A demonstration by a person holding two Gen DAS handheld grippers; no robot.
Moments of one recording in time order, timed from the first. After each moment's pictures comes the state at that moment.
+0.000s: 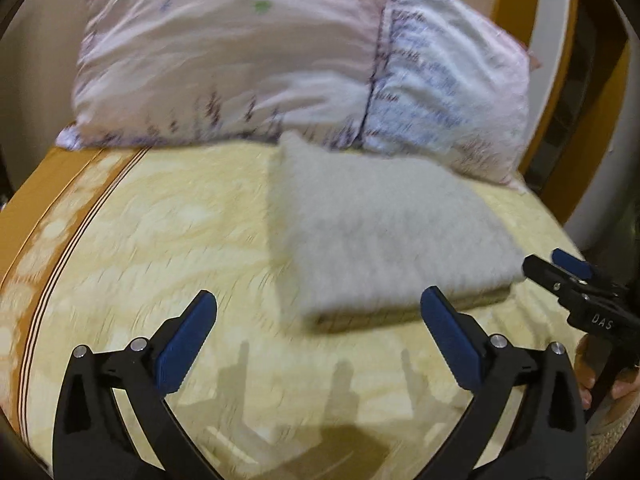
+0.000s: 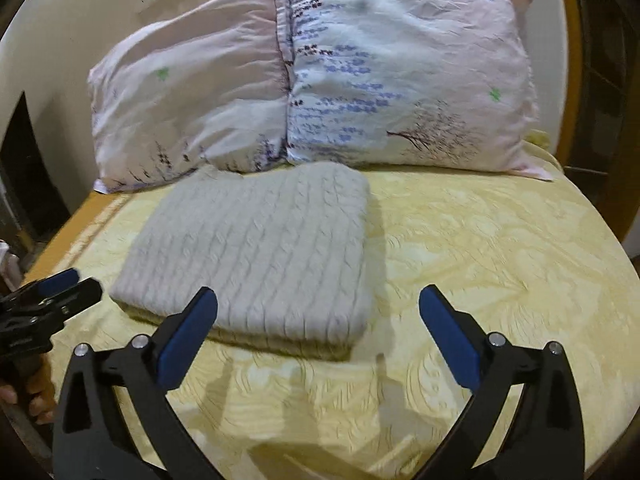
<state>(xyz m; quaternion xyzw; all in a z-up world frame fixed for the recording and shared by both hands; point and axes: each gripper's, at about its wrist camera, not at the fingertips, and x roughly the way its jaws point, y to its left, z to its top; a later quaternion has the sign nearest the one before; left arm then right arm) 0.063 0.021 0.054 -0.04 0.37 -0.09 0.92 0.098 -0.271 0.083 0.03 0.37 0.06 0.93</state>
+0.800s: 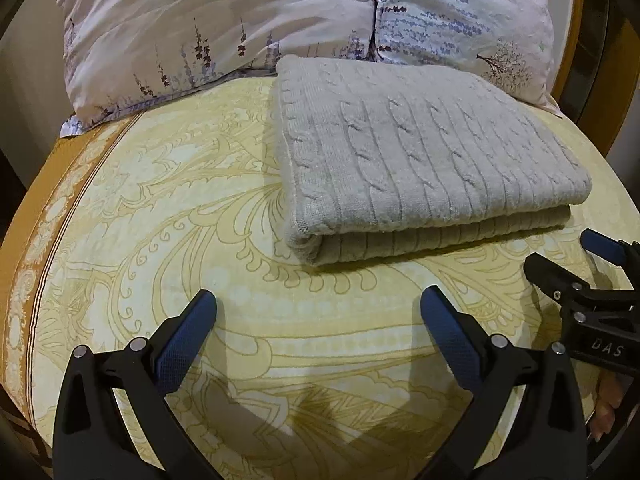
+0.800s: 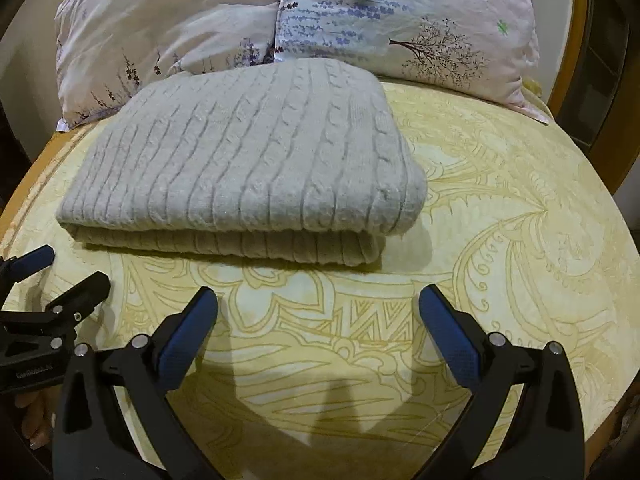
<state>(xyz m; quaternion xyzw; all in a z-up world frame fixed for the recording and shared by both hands) 0.070 -0.009 0.012 0.04 0.44 -0.05 0.89 0.095 -0.240 0.031 -0.01 0.47 0.01 0.88</state>
